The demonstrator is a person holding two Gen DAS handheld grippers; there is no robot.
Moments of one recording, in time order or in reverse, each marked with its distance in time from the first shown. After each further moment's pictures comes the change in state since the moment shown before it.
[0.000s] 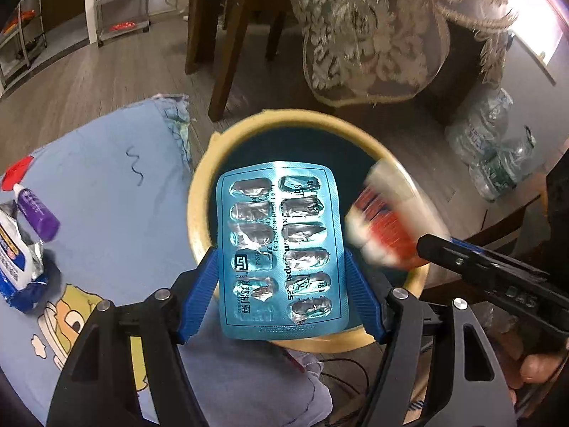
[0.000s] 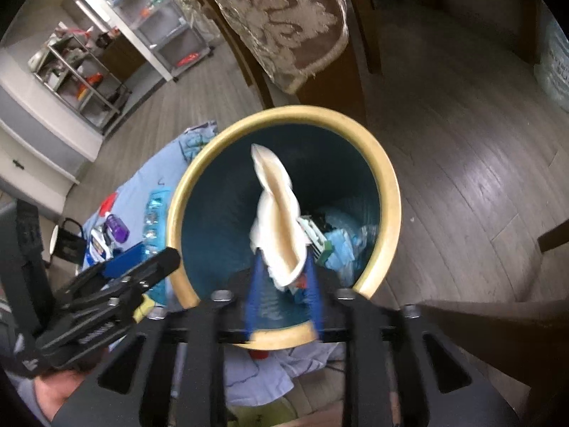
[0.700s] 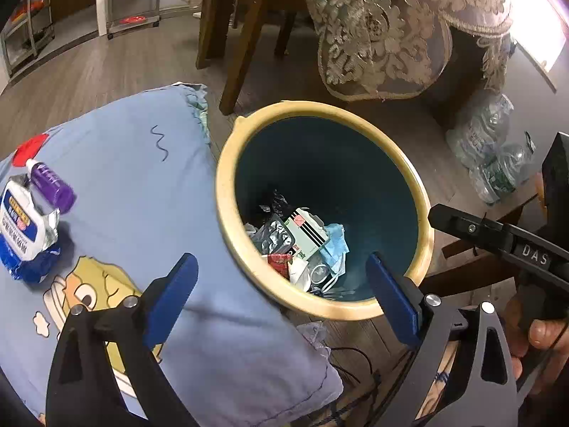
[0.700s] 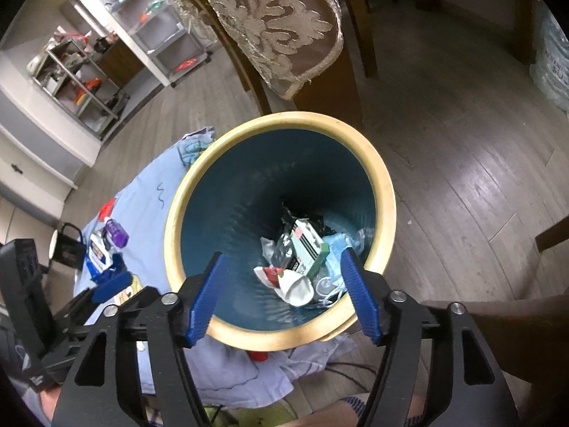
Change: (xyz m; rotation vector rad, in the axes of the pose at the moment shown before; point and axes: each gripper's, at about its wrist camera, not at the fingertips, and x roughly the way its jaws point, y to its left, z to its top) left arm -0.022 0.023 -0.022 -0.034 -0.025 -0.010; right arm -0.002 0.002 0.001 0.000 -0.030 -0.016
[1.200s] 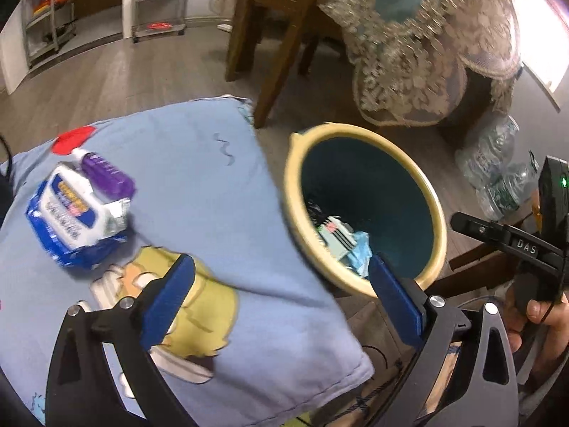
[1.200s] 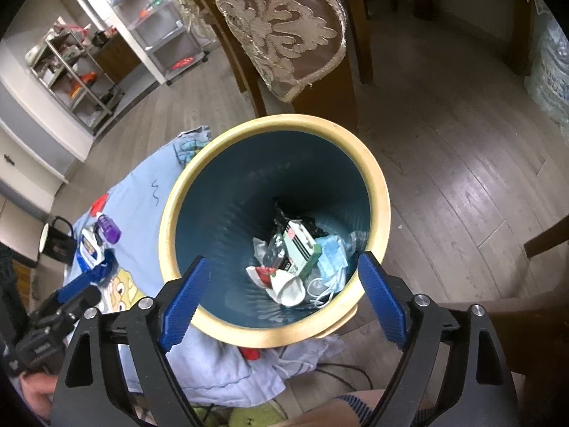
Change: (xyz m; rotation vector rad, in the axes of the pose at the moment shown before) left arm -0.046 0.059 -0.013 -0.056 -0.067 0.039; right arm -0.004 0.006 -0.004 -0.032 -0.014 -0.047
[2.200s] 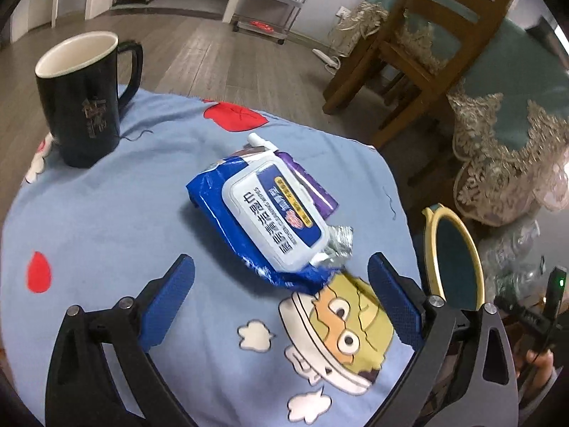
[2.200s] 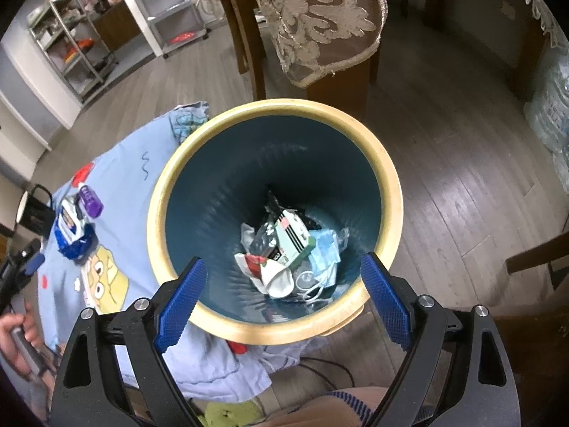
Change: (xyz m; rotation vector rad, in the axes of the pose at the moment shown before) left arm -0.031 0.206 -0.011 -0.355 -0.110 0.047; right arm 0.016 0.028 -0.001 -0.109 0.056 -0.104
